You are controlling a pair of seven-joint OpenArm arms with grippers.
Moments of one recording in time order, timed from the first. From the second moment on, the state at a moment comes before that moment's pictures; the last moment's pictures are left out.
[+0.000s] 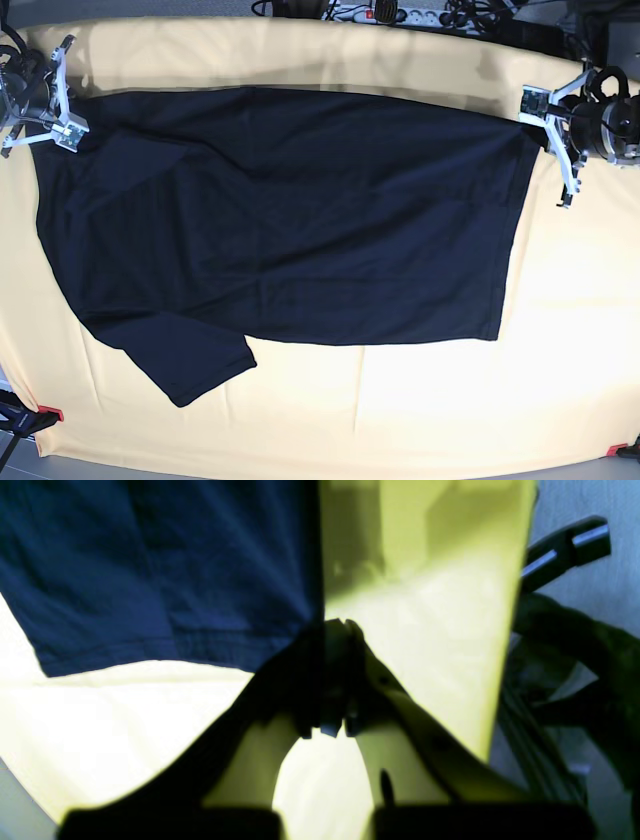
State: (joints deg) left arm 5.8 -87.2 27.5 124.7 -15.1 -47.0 20.9; right arm -33.3 52.3 13.5 114.5 37.7 38.9 -75.3
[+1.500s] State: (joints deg) left arm 5.8 -89.4 27.5 132.1 -46.3 -46.8 46.4; right arm -45.8 54.0 19.5 115.3 37.1 38.1 -76.6
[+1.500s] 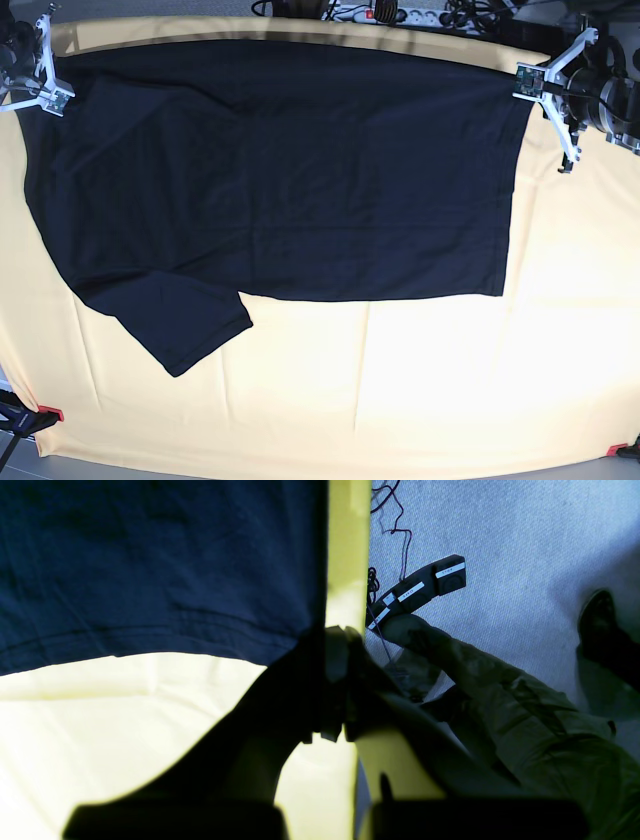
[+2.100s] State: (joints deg) left arm 5.8 -89.4 27.5 132.1 -49.7 -46.8 47.4; right arm -50.9 56.7 21.4 115.4 37.7 38.1 -76.6
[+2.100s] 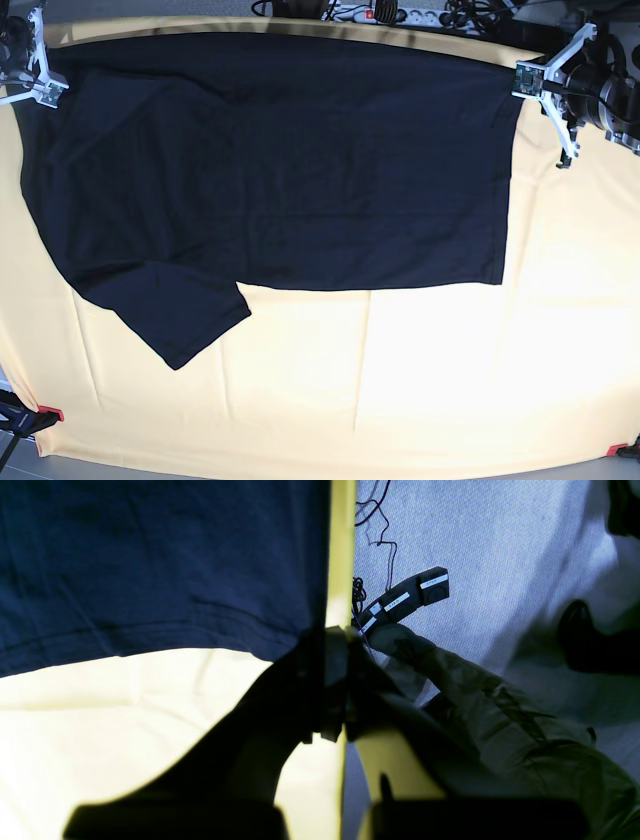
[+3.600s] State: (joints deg) left arm 5.7 -87.6 27.5 131.9 -20.0 -17.0 38.6; right arm -51.4 56.7 39.6 126.6 30.2 27.1 -59.0
